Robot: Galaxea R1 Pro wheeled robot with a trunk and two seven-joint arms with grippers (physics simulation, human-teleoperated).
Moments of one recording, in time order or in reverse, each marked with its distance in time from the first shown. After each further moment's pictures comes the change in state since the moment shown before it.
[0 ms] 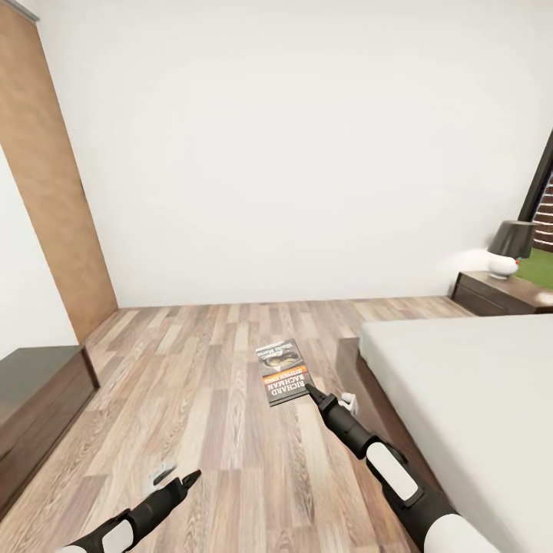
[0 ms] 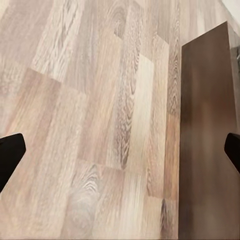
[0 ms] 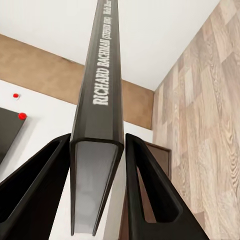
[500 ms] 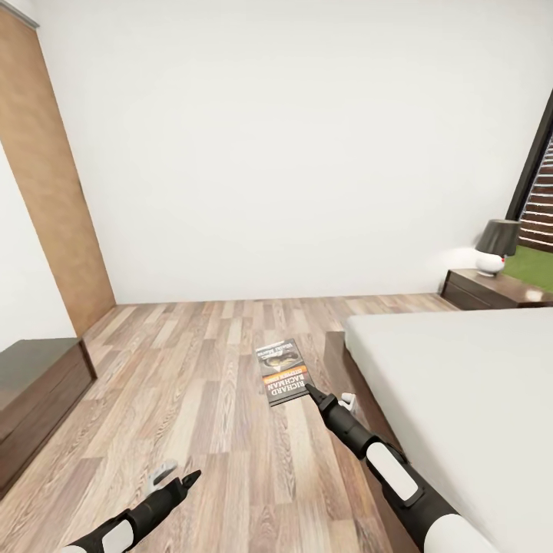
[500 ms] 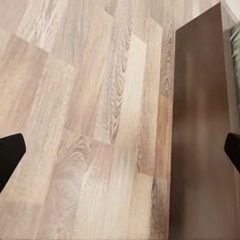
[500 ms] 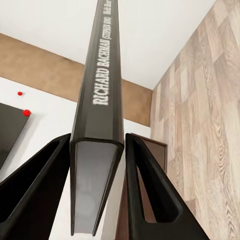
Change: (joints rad) left arm 0.000 0.000 0.000 0.000 0.000 0.000 0.000; right arm 0.000 0.000 0.000 0.000 0.001 0.000 0.000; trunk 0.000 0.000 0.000
